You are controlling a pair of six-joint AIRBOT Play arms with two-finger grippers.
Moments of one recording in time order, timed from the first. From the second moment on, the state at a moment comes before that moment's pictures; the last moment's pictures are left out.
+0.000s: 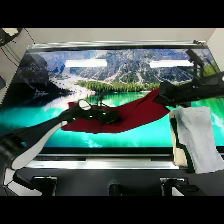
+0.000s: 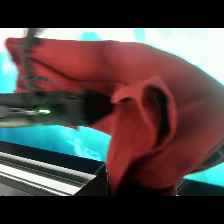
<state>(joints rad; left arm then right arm) -0.54 -1.77 1.28 0.48 -0.83 -1.41 0.01 -1.09 1.46 -1.03 1.52 1.76</state>
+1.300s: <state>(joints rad) 0.17 -0.90 1.30 1.12 -1.04 -1.50 0.53 -1.75 1.46 -0.46 0.84 1.69</state>
